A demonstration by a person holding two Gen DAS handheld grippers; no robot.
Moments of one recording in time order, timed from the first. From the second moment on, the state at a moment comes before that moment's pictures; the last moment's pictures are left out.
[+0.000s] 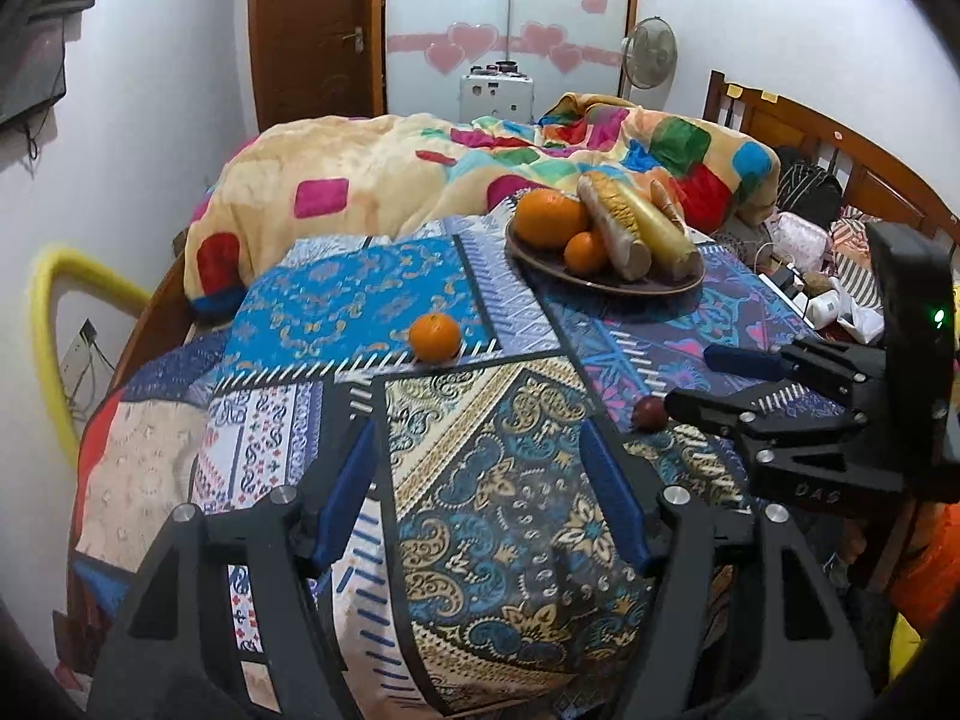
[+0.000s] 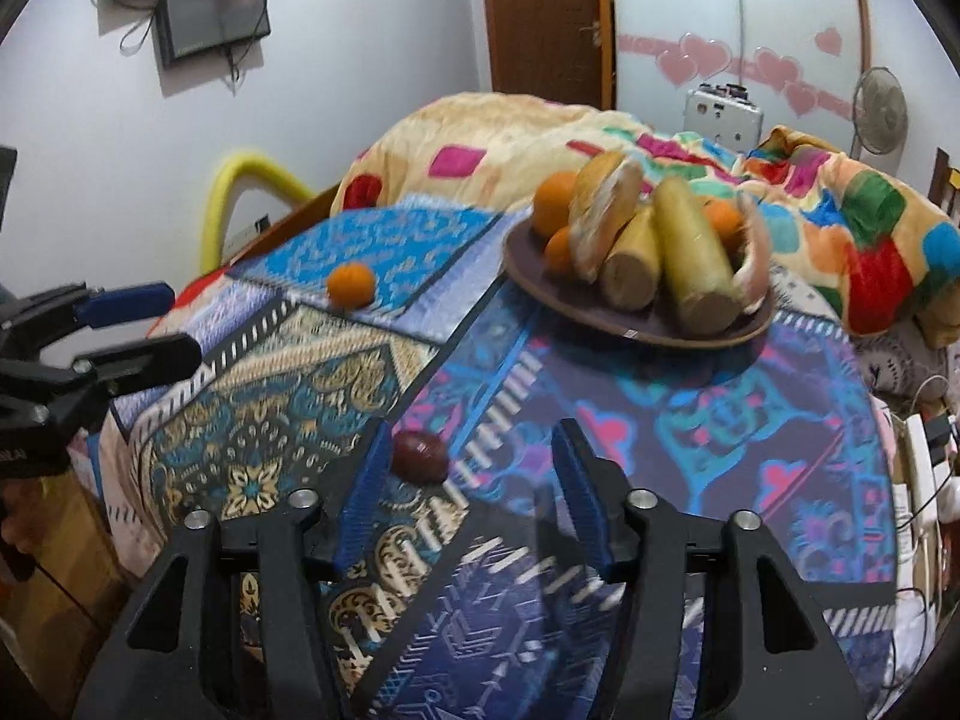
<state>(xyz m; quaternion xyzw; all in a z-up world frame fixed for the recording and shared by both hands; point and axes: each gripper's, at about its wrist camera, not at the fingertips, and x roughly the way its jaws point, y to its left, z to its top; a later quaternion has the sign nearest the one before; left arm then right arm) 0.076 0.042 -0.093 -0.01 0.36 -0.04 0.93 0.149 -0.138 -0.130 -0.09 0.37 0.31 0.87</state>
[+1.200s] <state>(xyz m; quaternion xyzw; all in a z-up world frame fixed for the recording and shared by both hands) 0.198 0.074 -0.141 -0.06 0.45 -0.05 0.89 0.202 -0.183 -0.117 -0.07 0.35 0.26 0.89</state>
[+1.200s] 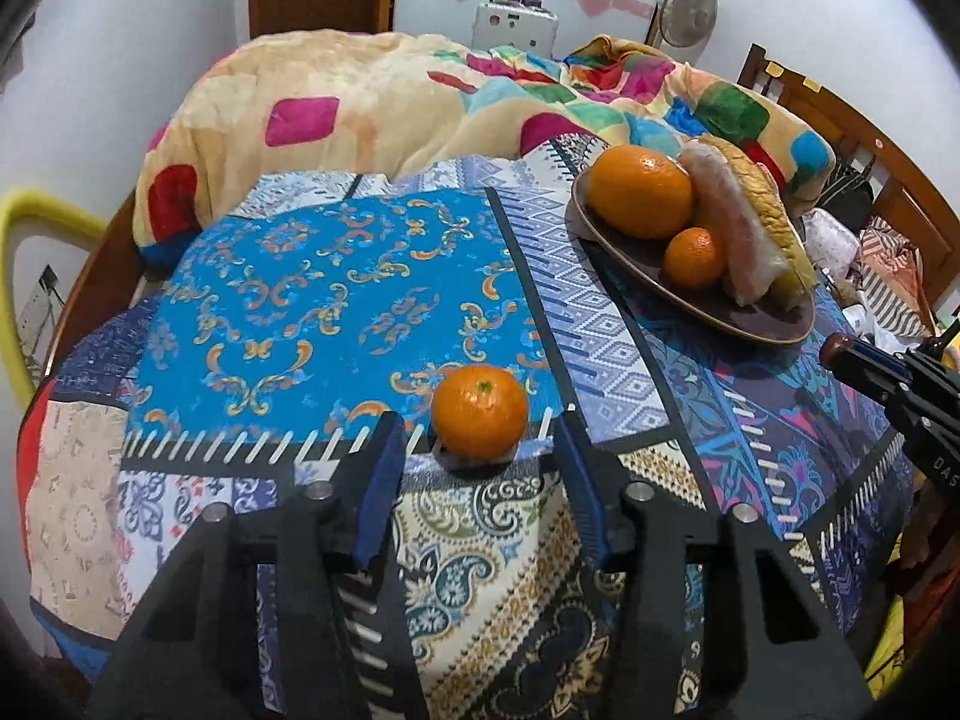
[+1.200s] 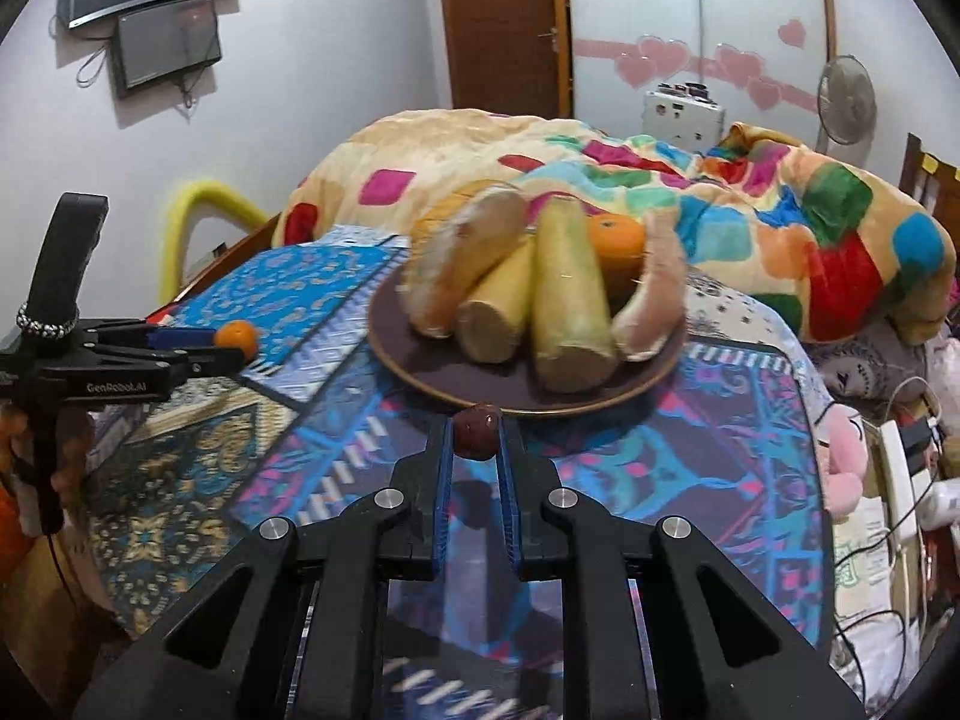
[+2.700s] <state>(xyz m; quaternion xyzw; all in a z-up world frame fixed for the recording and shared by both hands) 0.252 -0.032 -0.115 0.00 0.42 -0.14 0.90 0.235 -0.167 -0.105 -0.12 0.33 0.28 0.89</state>
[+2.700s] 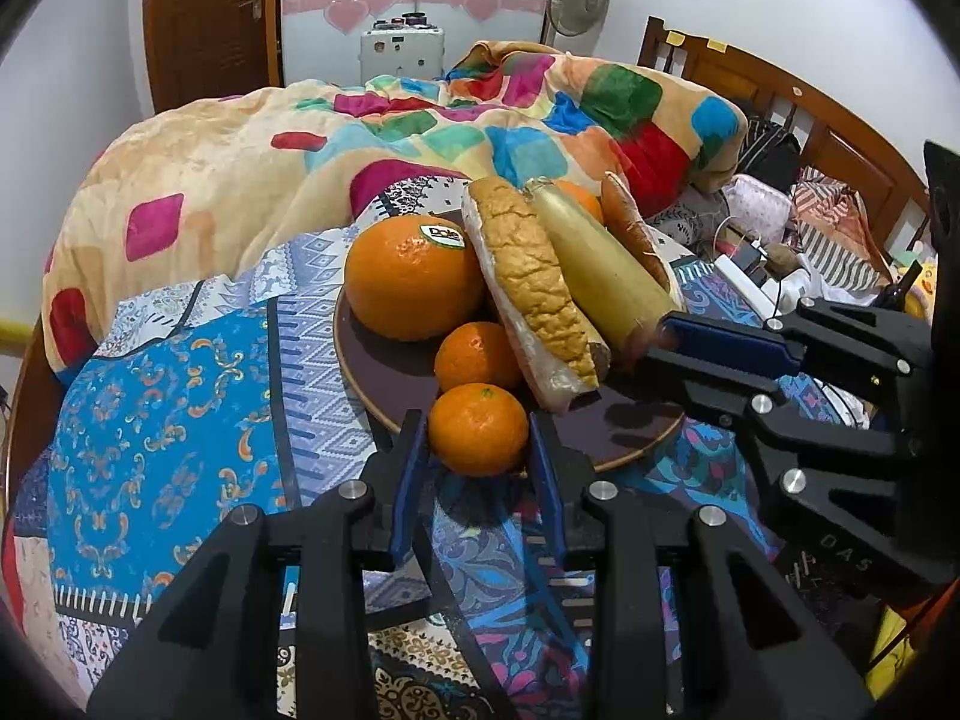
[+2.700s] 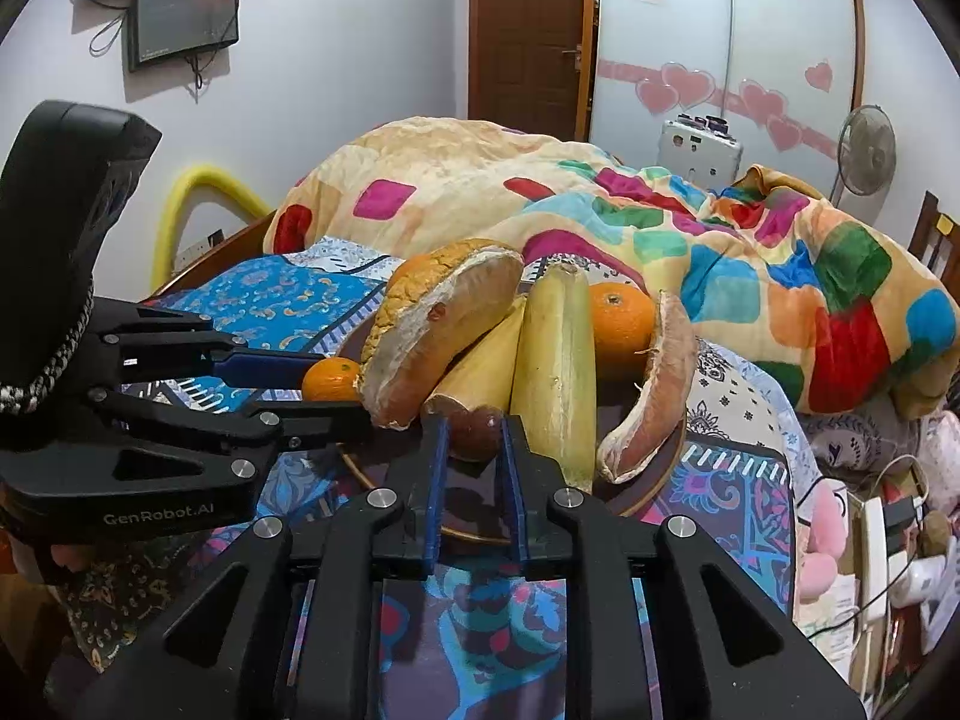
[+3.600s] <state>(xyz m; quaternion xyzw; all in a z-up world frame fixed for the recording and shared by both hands) 0.042 -0.015 0.022 0.00 0.17 -0.06 0.98 0.069 -0.223 0.028 -0.02 0.13 0.26 0.96</state>
